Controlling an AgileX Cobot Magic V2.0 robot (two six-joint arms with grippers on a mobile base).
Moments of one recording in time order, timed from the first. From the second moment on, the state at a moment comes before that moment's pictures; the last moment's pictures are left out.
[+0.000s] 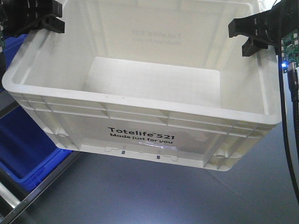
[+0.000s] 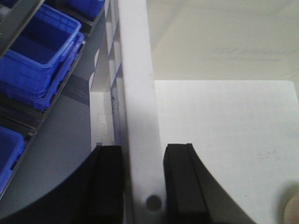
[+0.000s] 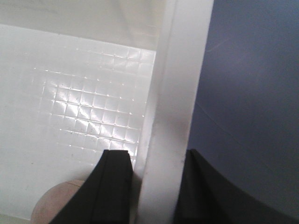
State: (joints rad) left arm -0.21 1.44 -1.50 -0.33 0.93 0.09; right arm 0.34 1.42 -1.54 -0.09 1.22 0.30
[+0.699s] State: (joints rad) left arm -0.21 1.44 -1.50 -0.33 0.93 0.09; right arm 0.34 1.42 -1.54 -0.09 1.21 0.30
